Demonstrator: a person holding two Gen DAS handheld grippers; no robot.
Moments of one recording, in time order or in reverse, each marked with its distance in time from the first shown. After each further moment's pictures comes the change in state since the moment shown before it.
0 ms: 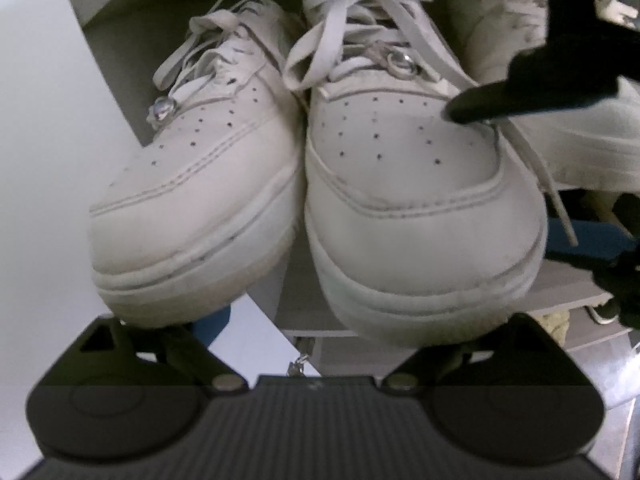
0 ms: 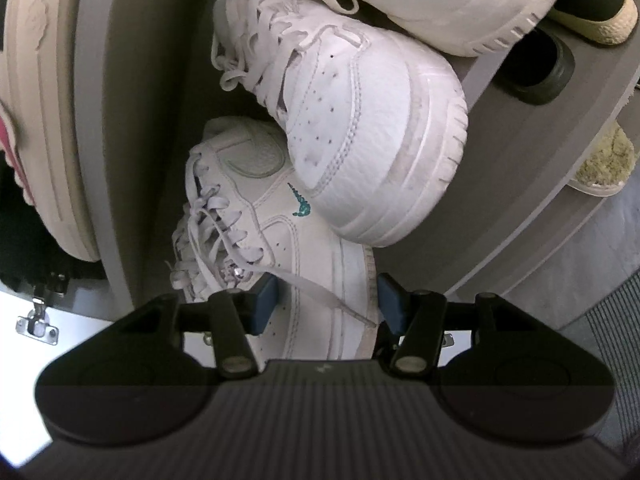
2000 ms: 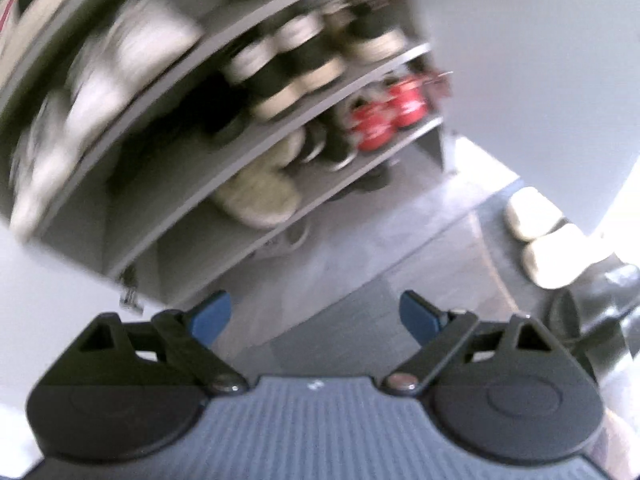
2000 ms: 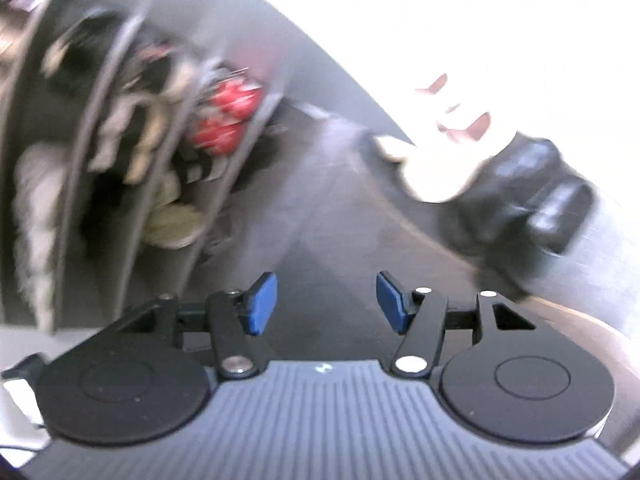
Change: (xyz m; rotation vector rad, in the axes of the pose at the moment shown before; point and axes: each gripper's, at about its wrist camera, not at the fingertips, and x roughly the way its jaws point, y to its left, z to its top) left arm -0.339 -0.205 -0.137 0.579 -0.016 -0.305; right arm -0.528 -0.300 -0.068 0.274 -0.231 -0.620
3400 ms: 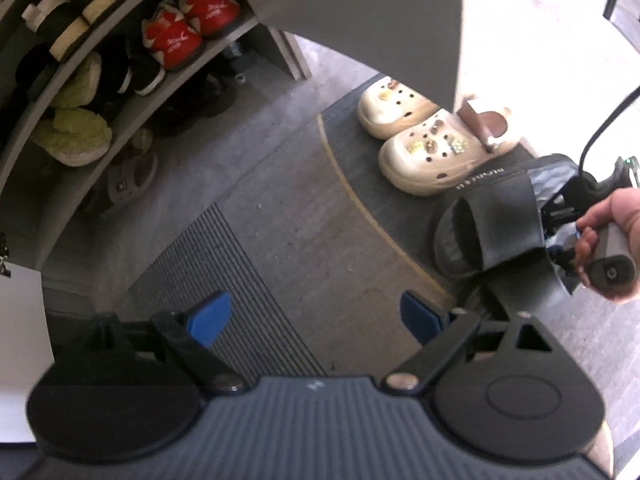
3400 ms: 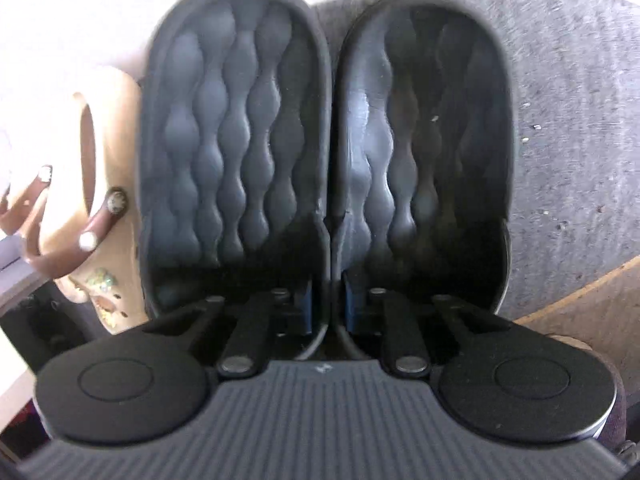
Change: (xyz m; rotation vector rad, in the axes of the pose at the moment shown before) left arm 0.095 -0.197 -0.072 0.057 0.187 -0.163; right arm 0.315 -0.278 0.047 0.726 0.126 -0.207
